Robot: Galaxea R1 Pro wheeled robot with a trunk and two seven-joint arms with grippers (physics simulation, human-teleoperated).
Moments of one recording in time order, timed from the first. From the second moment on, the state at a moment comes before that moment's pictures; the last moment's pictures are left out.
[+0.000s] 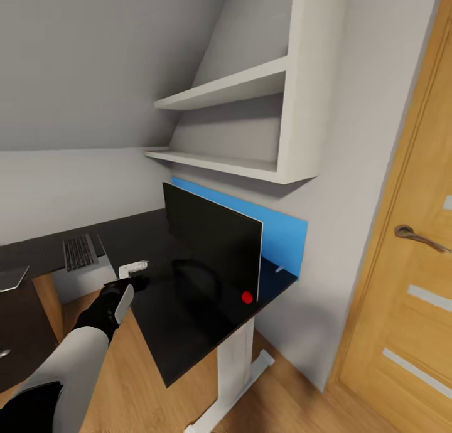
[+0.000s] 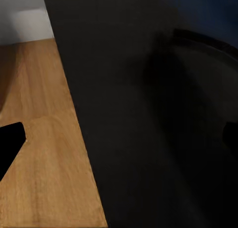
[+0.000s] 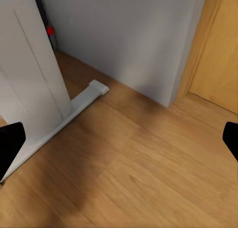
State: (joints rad) left arm -0.84 0.03 0.23 -0.62 0.04 0.41 0.20; right arm -0.21 0.00 -0.14 0.02 -0.05 -0.92 0.00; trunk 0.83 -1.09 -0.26
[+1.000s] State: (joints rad) left arm -0.84 0.15 0.44 -0.39 0.04 0.35 0.18; right arm -0.21 -0.01 -0.14 0.02 -0.05 -0.91 0.00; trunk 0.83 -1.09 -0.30
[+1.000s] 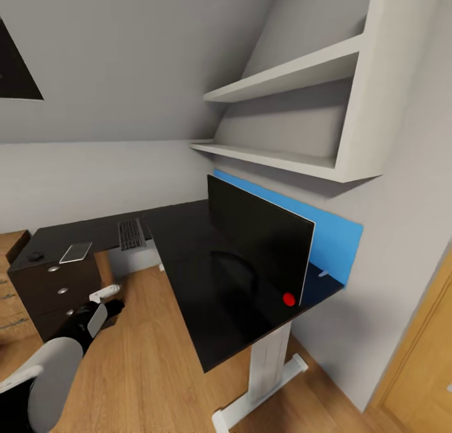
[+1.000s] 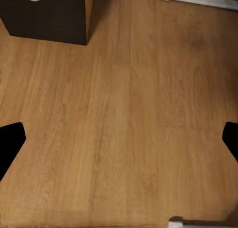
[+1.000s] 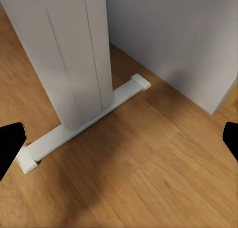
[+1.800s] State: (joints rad) left arm -0.75 0.19 0.45 -0.02 0.03 -0.21 0.12; right arm -0.21 0.00 -0.14 0.02 -0.05 -0.91 0.00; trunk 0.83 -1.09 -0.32
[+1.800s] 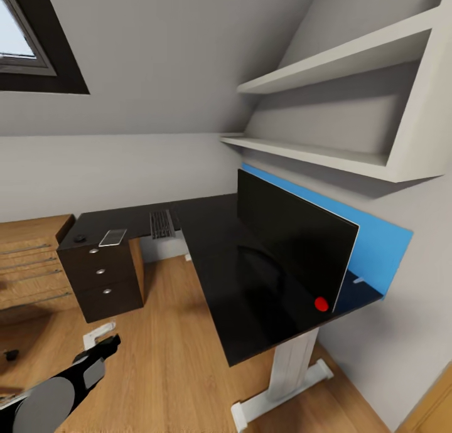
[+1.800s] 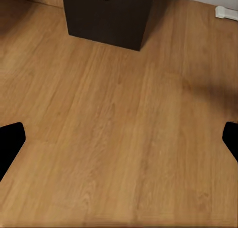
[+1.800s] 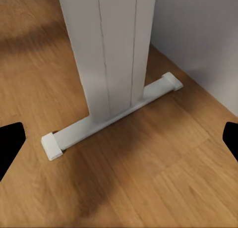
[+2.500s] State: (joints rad) left arm -0.27 0.11 0.44 -0.02 0.03 -0.68 -0.20; right arm -0.21 -0.01 -0.14 0.02 -0.06 -0.91 0.00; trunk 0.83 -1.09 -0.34
